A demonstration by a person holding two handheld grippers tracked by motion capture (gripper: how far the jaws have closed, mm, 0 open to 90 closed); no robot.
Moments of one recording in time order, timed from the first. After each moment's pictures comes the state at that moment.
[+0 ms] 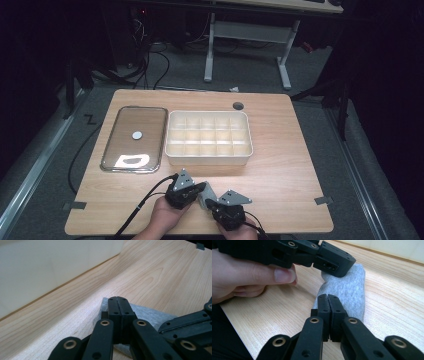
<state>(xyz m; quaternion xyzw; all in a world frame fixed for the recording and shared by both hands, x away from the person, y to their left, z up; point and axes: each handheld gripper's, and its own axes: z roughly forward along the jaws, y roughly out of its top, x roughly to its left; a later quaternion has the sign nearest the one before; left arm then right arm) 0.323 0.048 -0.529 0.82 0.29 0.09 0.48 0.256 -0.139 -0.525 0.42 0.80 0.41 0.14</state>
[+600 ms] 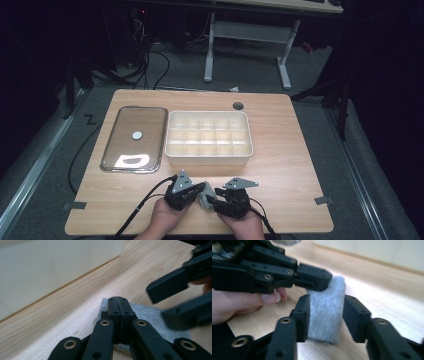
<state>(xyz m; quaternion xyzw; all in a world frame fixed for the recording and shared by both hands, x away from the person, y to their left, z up) 0.321 0.050 -0.531 0.82 0.30 0.10 0.49 0.286 -0.153 -0.508 0.46 0.79 0.40 0.07</state>
